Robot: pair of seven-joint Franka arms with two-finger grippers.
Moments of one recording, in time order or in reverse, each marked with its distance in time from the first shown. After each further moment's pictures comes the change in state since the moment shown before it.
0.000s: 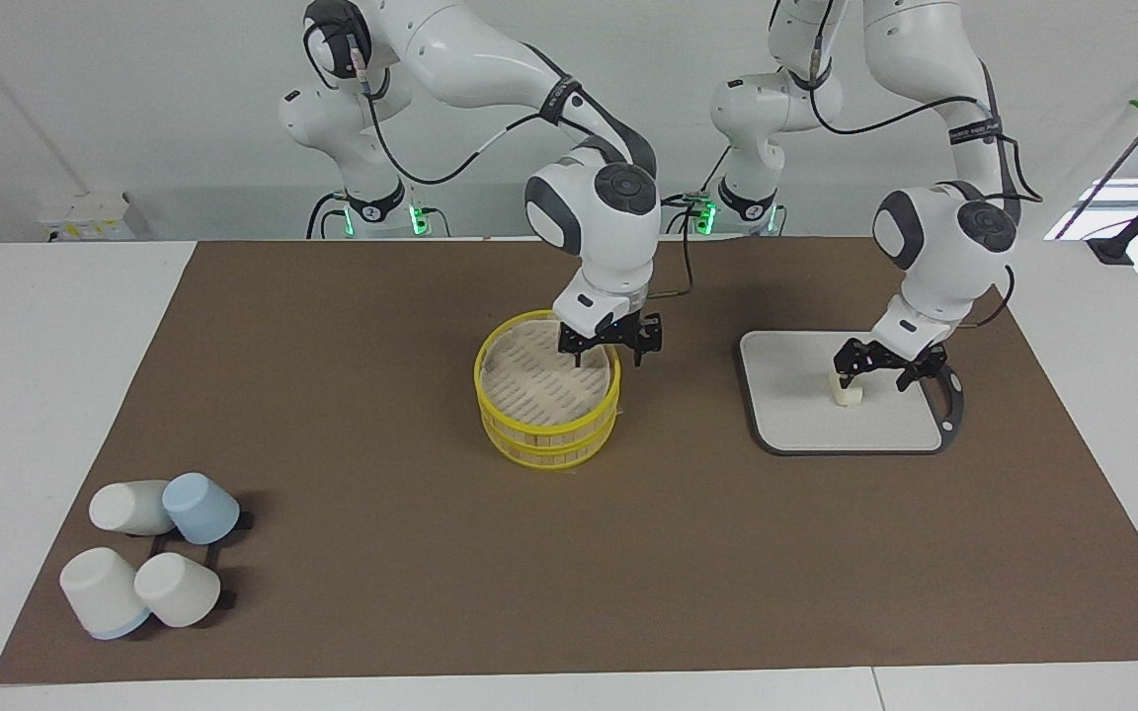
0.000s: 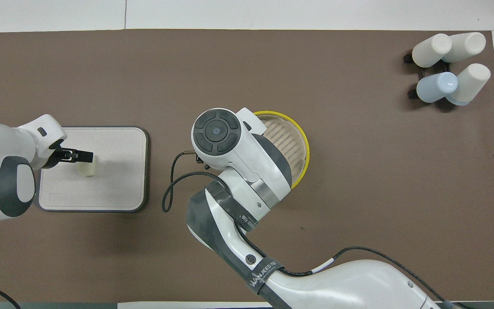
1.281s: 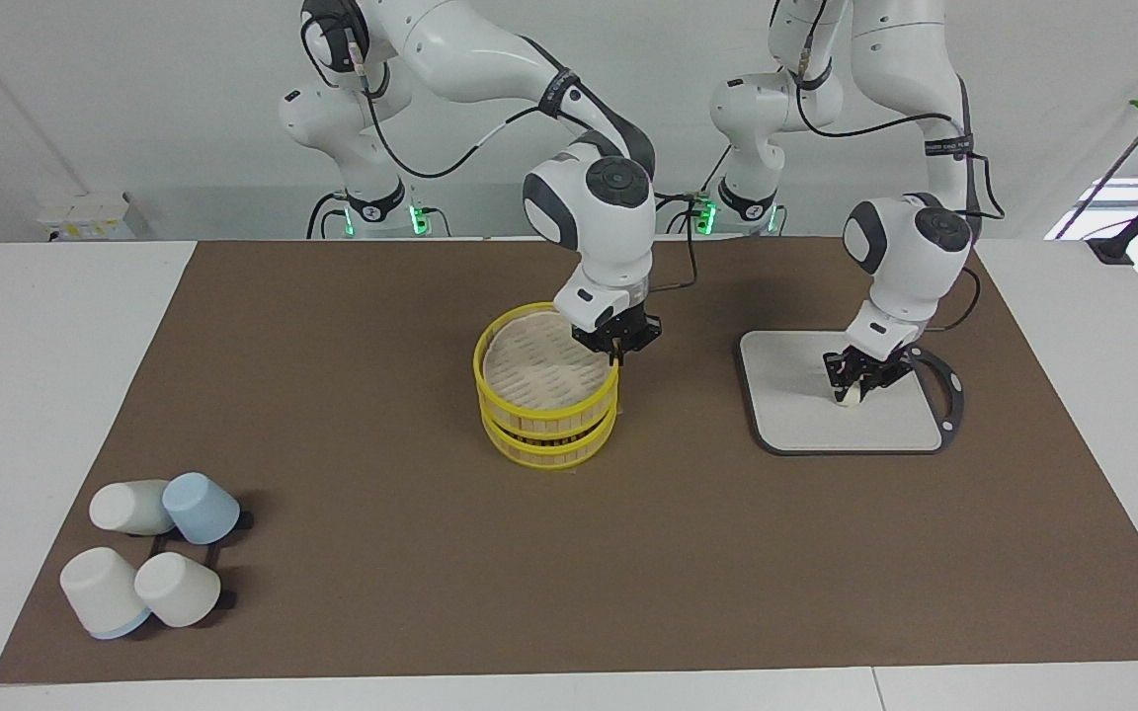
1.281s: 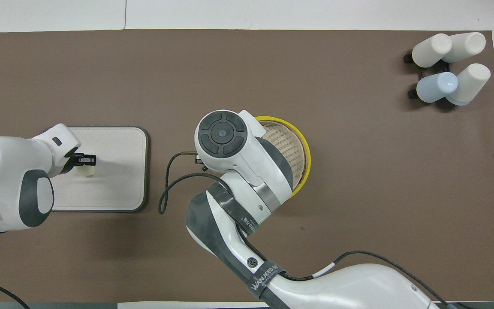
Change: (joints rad) left arm -0.020 -0.003 -0.010 -0.086 0.000 0.144 -0.057; right arm 0.002 -0.019 0.001 -0.023 0.061 0.047 0.000
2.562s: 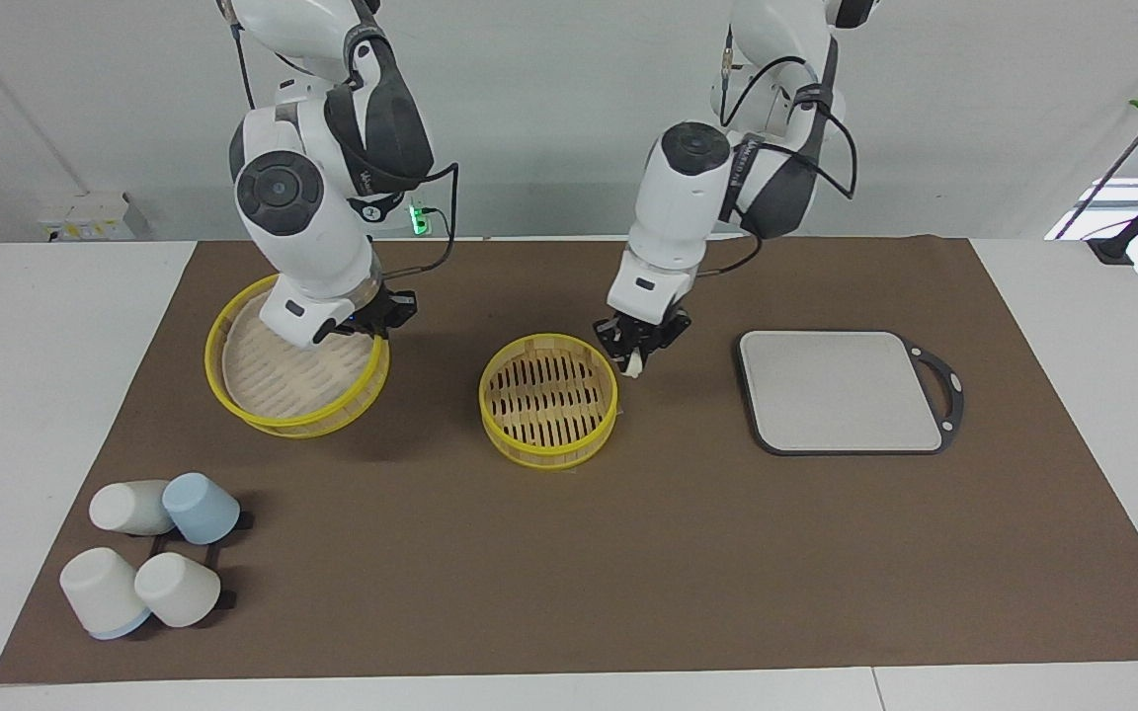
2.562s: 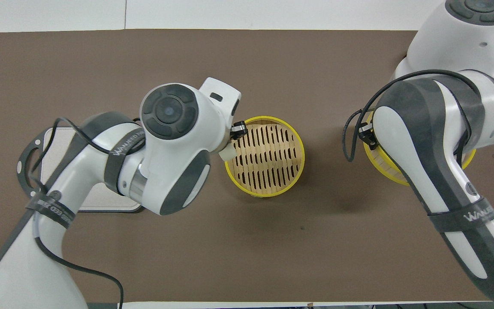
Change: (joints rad) left arm -0.647 0.158 -0.021 0.626 -0.043 -0.472 -0.992; right arm -0.476 -0.200 -0.026 0.017 -0.022 -0.561 -0.686
